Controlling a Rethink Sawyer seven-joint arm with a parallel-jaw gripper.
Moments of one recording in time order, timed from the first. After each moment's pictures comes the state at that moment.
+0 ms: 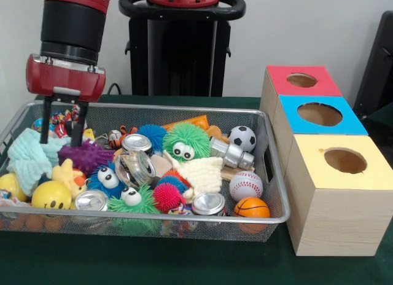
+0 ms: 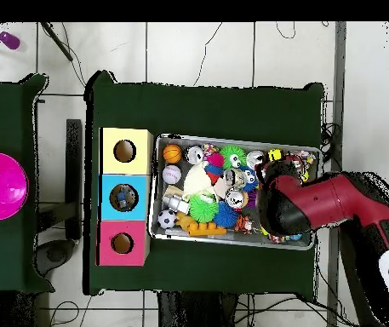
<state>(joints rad) -0.87 -0.77 0.63 1.70 -1.10 0.38 1.79</state>
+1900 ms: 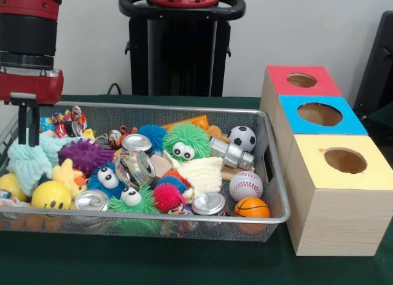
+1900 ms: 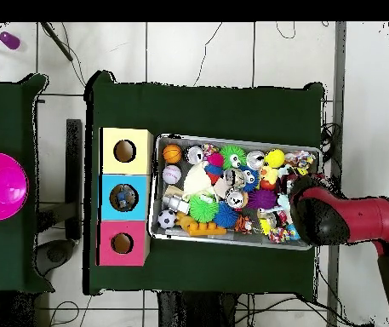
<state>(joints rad) -1.09 -0.67 0.71 1.71 -0.97 0.41 1.78</state>
